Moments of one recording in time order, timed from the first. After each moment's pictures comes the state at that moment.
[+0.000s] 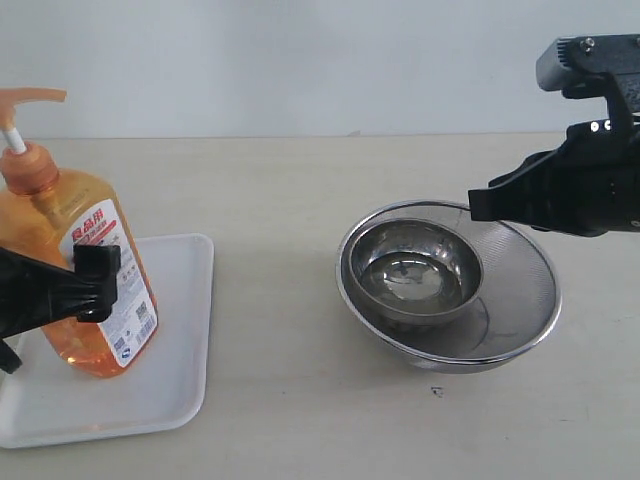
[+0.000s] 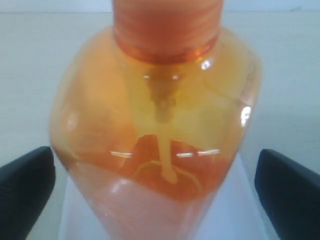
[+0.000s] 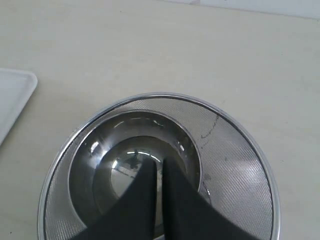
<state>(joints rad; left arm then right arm) -0.74 1.20 -0.36 -1.44 -0.67 0.98 0.35 1.23 -0.66 0.83 0.17 -0.76</state>
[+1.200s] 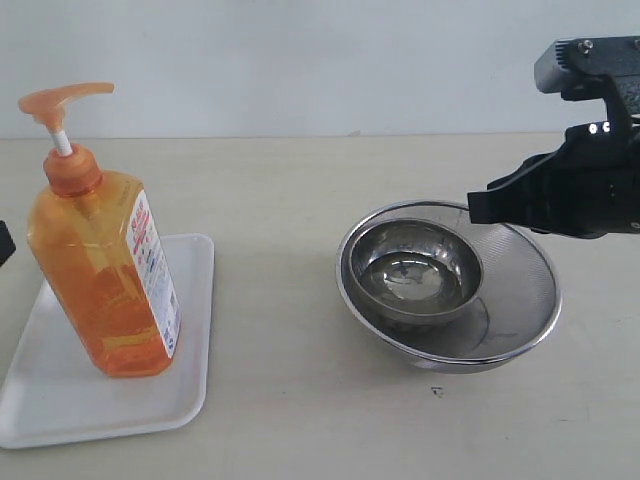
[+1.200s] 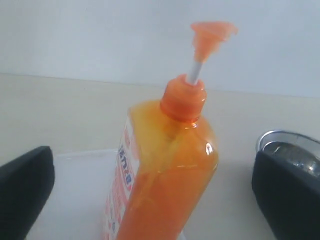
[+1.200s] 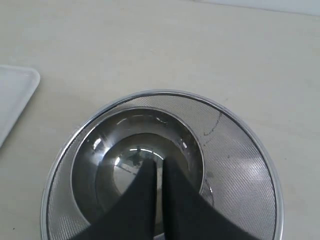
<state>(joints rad) -0.74 0.49 -0.24 -1.73 -0.47 1.43 0.35 1.23 -0.66 0.83 0.18 -0.76</state>
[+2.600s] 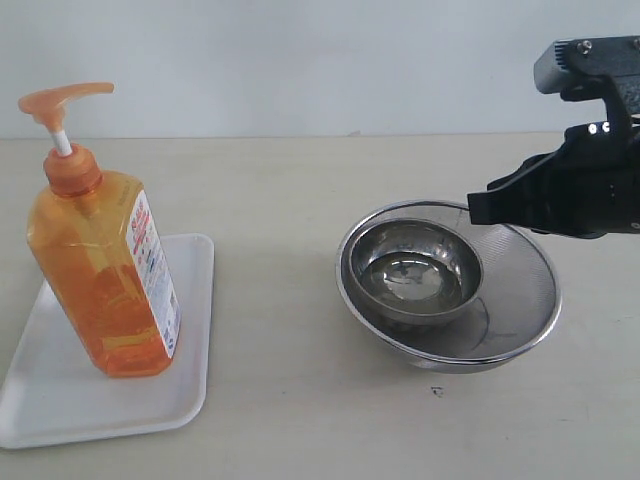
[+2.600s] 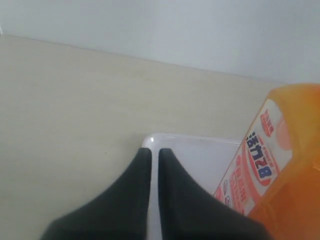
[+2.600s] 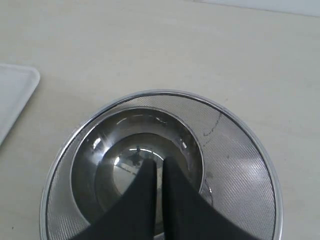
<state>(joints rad) -0.74 0.67 -0.15 -1.60 -0.81 1.16 0.35 1.23 -0.66 0.83 0.18 -0.76</state>
